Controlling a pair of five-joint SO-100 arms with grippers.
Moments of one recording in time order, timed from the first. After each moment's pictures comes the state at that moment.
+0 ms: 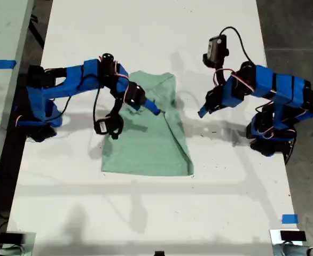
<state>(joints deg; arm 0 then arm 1) -15.2 69.4 58.6 86.4 19.4 14.0 118.1 103.9 85.3 -36.5</state>
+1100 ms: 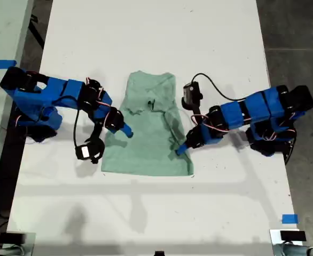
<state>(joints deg) -4.1 88.5 90.4 82.8 1.2 -6.0 97.1 110.4 63.2 -19.2</state>
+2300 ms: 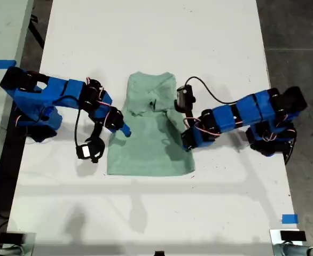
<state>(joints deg) -4.7 88.6 91.4 82.7 1.9 -6.6 88.0 100.0 61.3 -17.8</state>
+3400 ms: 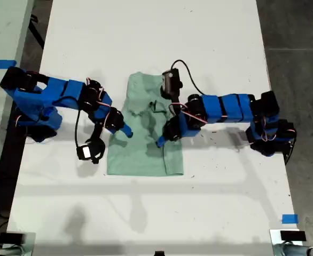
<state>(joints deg) -4.1 88.6 91.4 82.7 0.4 -3.3 66.8 49.9 89.1 -20.7</state>
